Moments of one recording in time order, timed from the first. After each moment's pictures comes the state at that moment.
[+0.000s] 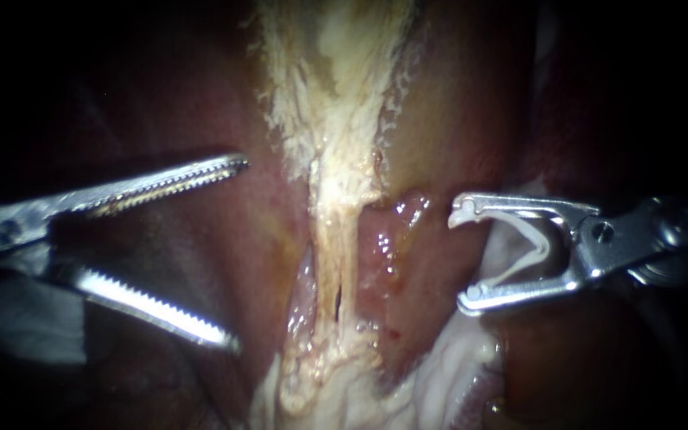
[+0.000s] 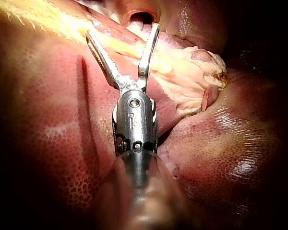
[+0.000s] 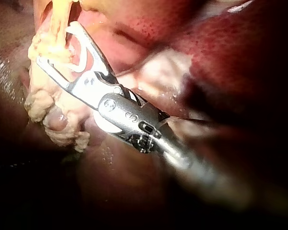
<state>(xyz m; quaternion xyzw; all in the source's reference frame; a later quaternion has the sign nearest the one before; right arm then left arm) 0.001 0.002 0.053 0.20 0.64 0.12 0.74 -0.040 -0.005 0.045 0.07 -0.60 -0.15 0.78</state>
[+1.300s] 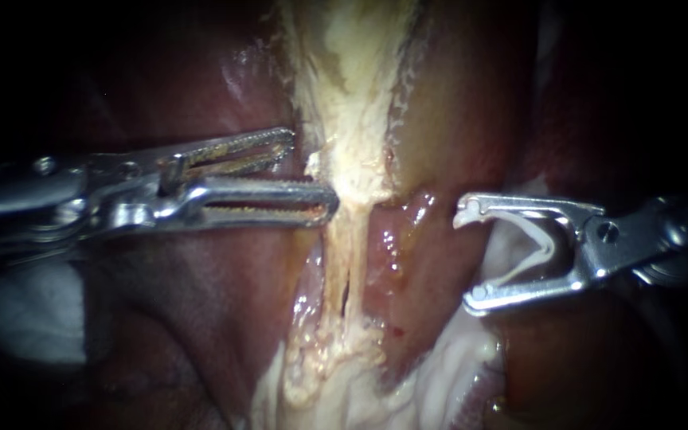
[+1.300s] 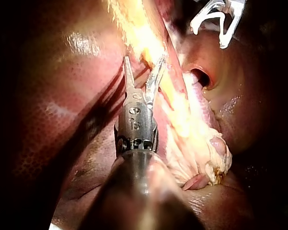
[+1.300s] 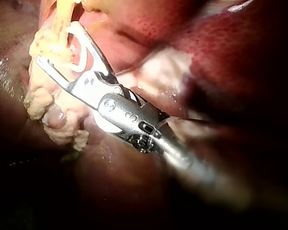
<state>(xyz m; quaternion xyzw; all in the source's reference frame) 0.001 0.002 0.053 0.20 0.64 0.12 0.74 -0.047 -0.001 0.050 0.10 -0.41 -0.45 0.79</state>
